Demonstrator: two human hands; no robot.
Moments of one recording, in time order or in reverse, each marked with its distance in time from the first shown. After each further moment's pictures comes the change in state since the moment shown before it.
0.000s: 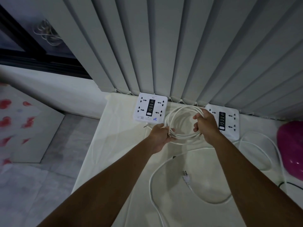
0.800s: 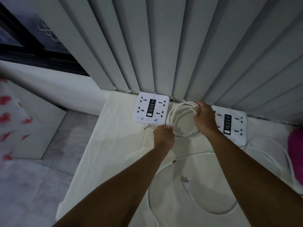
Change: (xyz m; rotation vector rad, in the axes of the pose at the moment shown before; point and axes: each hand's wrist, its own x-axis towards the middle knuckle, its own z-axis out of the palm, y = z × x) left_hand 0.023 -0.019 0.016 0.695 0.412 0.379; right_hand 0.042 -0.002 0.017 -0.393 0.112 -0.302
